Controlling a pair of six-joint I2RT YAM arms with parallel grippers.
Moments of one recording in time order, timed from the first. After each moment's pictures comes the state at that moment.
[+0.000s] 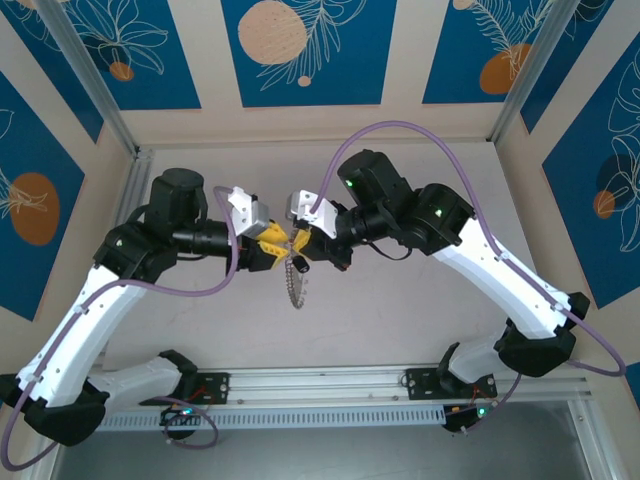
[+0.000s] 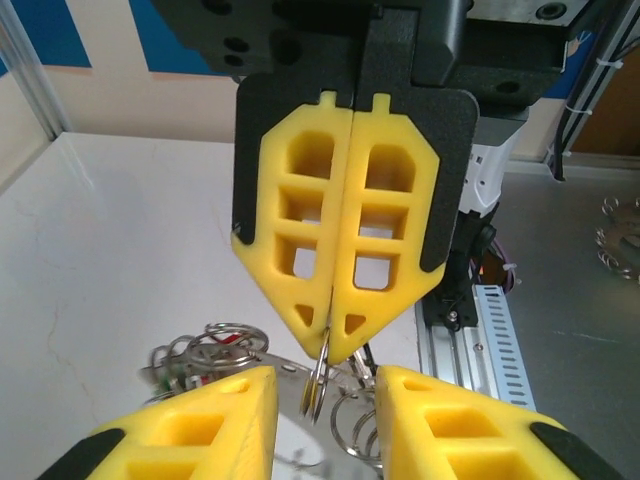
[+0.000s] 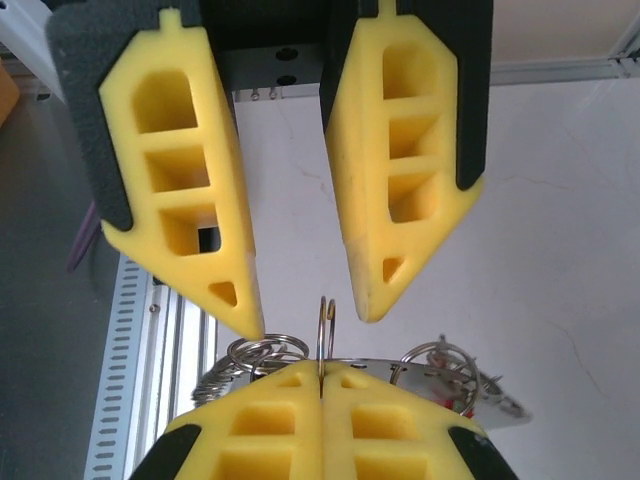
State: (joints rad) left arm -0.58 1.07 1.39 -0.86 0.83 0.41; right arm 0.93 1.43 1.82 -1.11 -0.43 -0.37
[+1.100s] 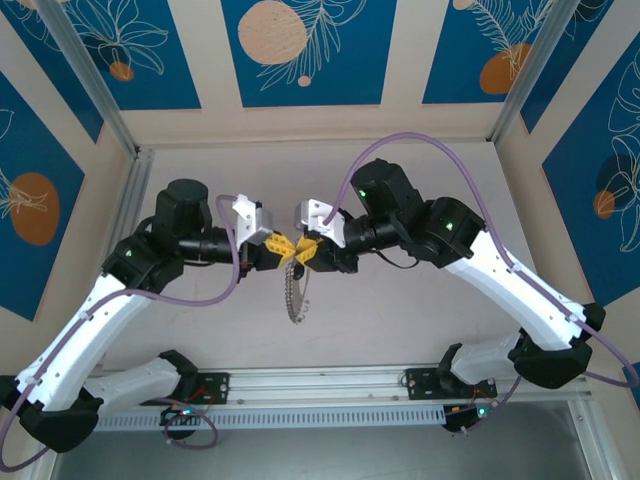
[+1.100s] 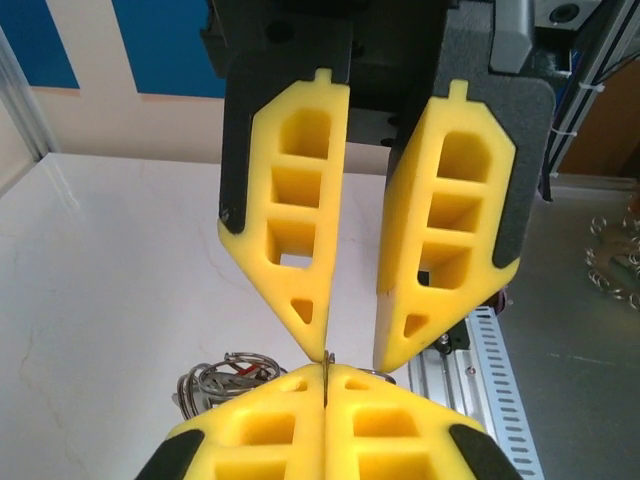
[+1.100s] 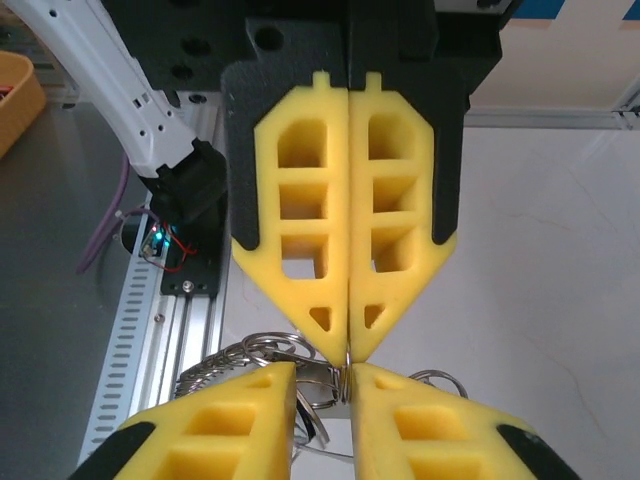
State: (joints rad) left arm -0.62 1.01 1.25 -0.67 0.84 0.29; right arm 0.93 1.31 1.66 -0.97 -0.49 -0.39
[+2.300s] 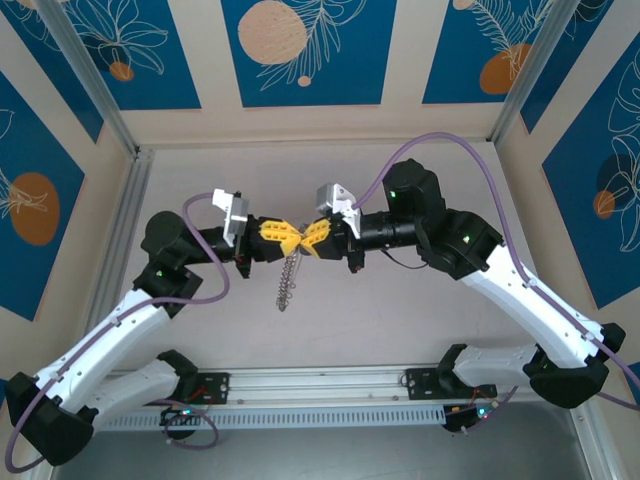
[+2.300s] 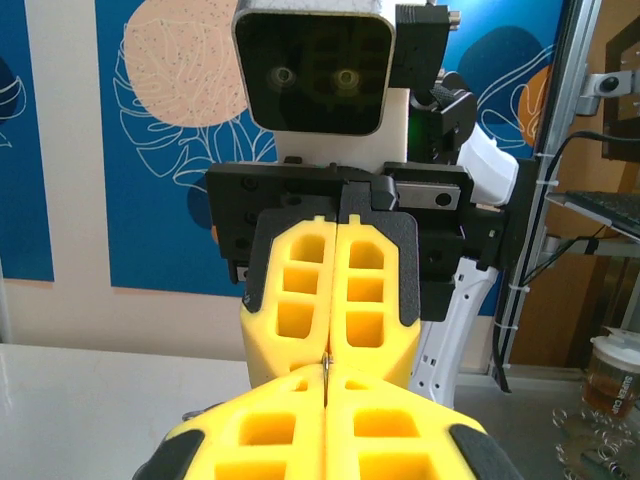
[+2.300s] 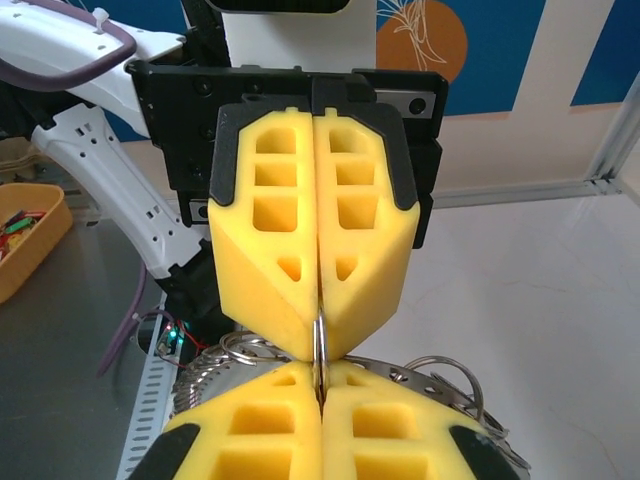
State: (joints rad) left arm -0.61 0.93 0.86 0.37 0.94 -0.32; right arm 0.85 1.19 1.48 -0.69 -0.60 -0.21
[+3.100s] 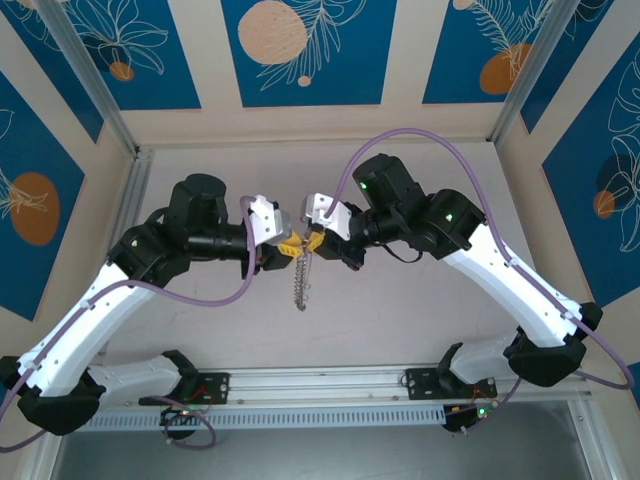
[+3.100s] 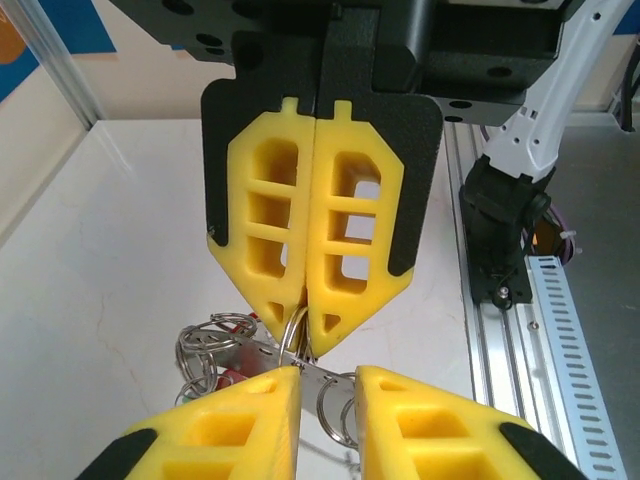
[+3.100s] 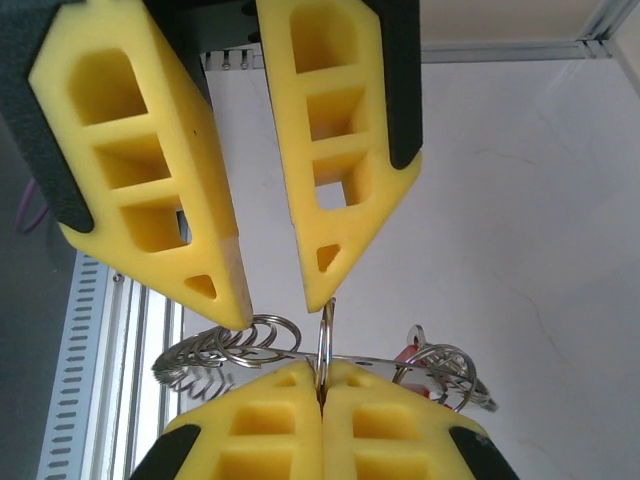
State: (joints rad) left arm -0.74 1.10 1.40 -0.83 0.59 0.43; right arm 0.88 1.35 1.70 -1.08 -0.41 -0.45
